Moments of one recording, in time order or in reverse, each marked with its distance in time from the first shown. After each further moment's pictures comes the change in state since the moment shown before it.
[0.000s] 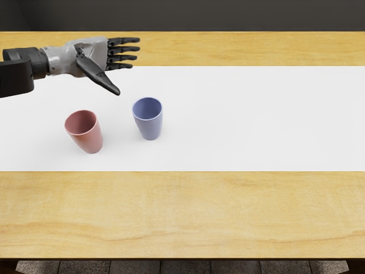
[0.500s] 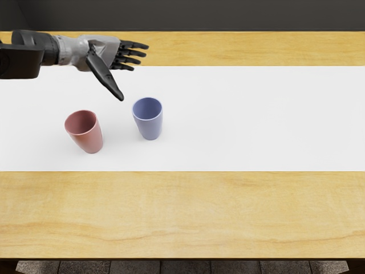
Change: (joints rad) left arm -0.123 -0.036 0.010 -0.018 0.158 0.000 0.174; right arm 0.000 0.000 0.000 0.000 0.001 0.001 0.000
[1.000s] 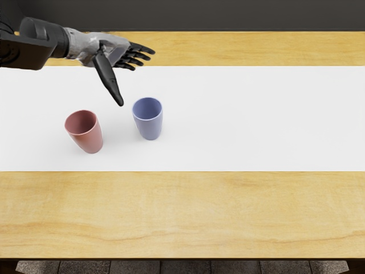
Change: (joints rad) left arm -0.114 -0.015 0.123 -0.057 0.100 0.000 0.024; right arm 0.000 0.000 0.000 0.000 0.000 0.000 0.000
